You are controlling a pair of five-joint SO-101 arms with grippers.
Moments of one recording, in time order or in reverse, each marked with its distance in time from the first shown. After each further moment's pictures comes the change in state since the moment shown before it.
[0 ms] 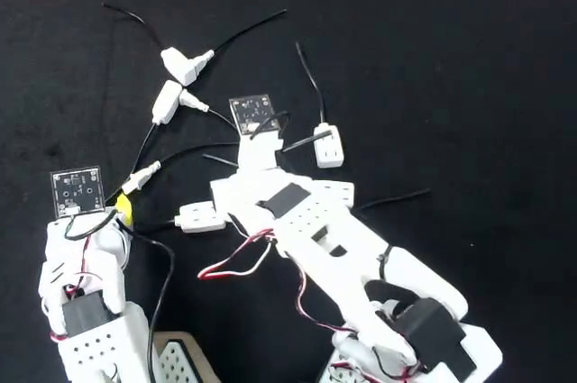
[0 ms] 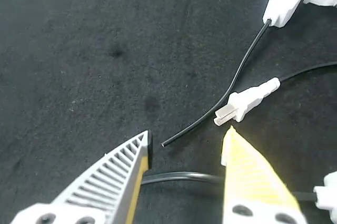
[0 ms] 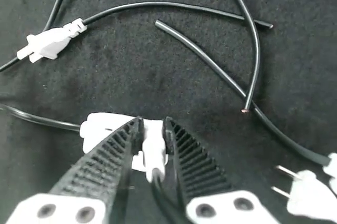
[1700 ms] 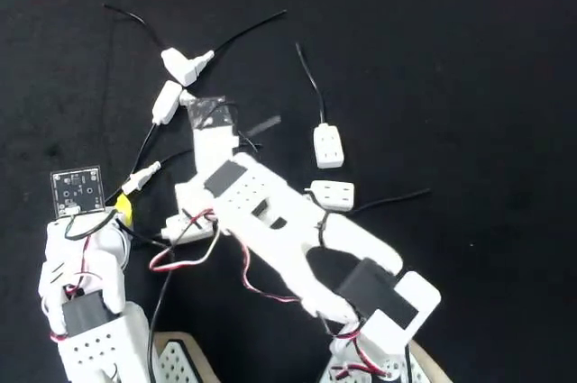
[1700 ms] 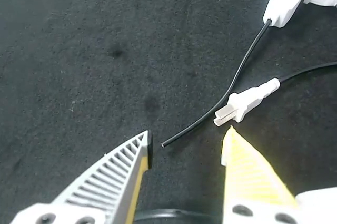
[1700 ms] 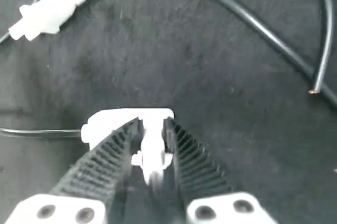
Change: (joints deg) left arm 0.0 0.0 0.0 0.0 0.0; right arm -8.7 24.4 -25.9 19.8 -9.7
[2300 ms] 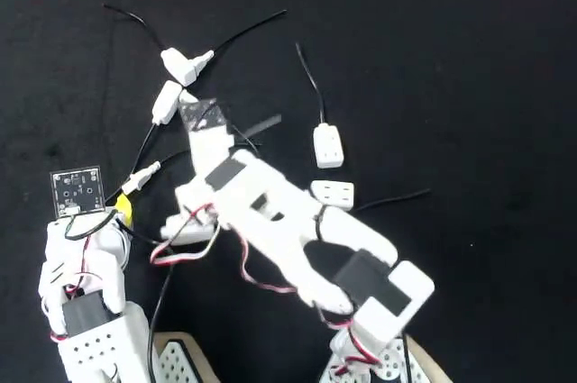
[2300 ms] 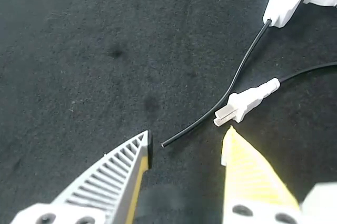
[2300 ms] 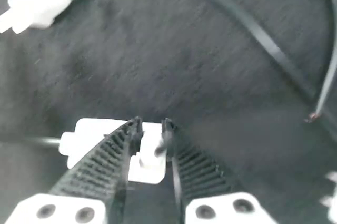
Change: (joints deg) left arm 0.0 0.0 0.0 0.0 0.0; right arm 3.3 2.3 -1.4 -0.8 7.4
